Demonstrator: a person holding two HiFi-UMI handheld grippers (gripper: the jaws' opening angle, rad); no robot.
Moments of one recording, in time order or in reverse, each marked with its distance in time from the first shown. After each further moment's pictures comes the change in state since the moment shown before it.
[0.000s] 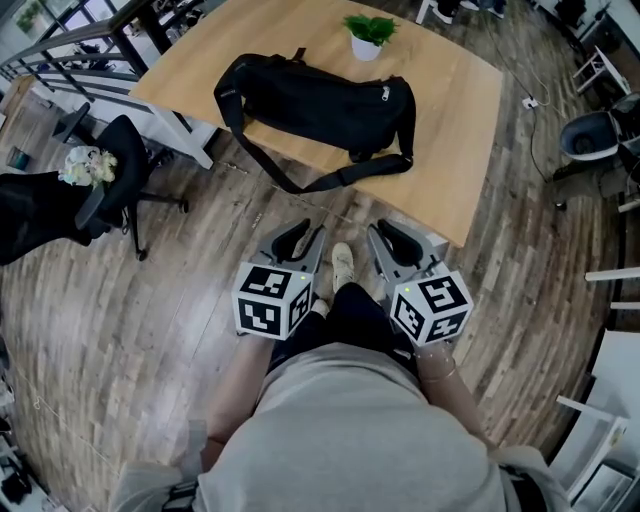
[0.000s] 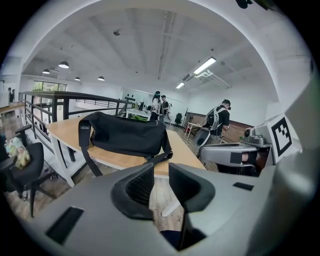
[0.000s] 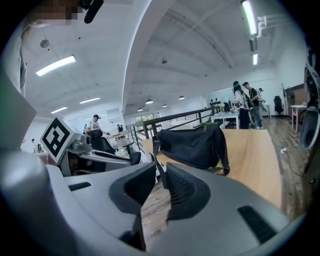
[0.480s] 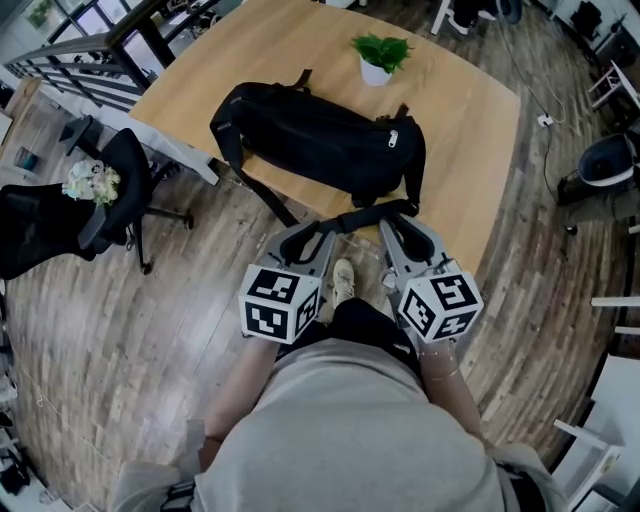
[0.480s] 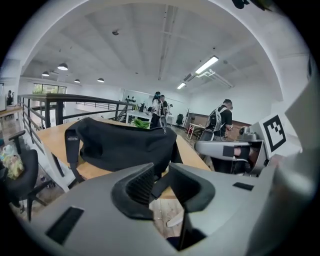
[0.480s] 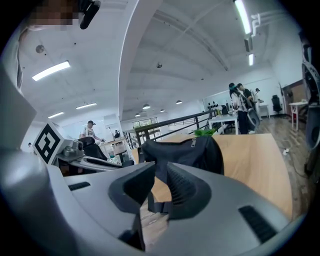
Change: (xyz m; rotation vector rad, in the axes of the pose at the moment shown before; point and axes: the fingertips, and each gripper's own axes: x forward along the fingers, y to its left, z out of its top) left arm 0.087 0.030 0.054 0.013 -0.008 0.010; right arm 0.073 -0.085 0.056 0.033 -0.059 -0.011
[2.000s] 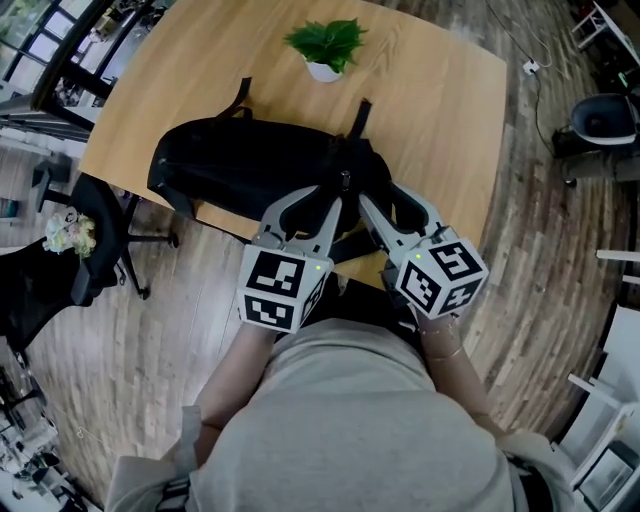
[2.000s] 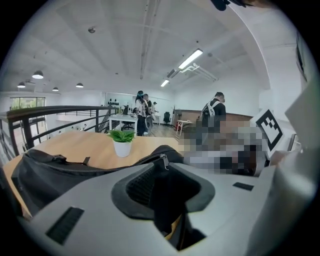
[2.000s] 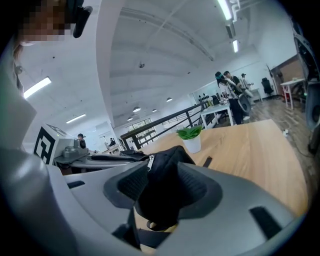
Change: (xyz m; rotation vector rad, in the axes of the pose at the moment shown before) left arm 0.156 -0.011 0.085 0.169 0.004 -0.130; right arm 0.080 -0.116 0.041 0.187 0.014 -0.011
